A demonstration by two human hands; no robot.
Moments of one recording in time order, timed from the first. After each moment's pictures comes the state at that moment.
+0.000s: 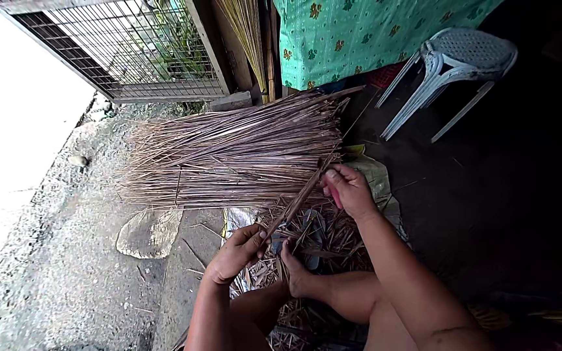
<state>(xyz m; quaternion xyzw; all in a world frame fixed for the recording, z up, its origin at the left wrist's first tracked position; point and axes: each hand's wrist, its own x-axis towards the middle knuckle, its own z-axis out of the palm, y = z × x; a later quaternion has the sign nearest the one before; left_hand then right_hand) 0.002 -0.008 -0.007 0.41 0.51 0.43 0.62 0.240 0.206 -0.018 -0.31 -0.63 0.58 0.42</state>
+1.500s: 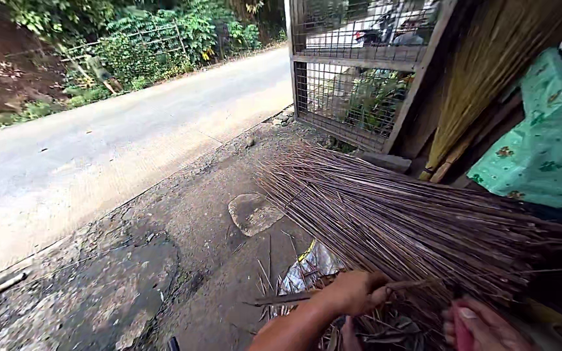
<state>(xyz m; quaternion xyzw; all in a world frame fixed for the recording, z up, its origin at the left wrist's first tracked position) 0.013 0.016 -0.016 0.52 0.71 0.33 0.35 0.233 0.183 -0.003 -0.29 -0.64 0.69 0.20</state>
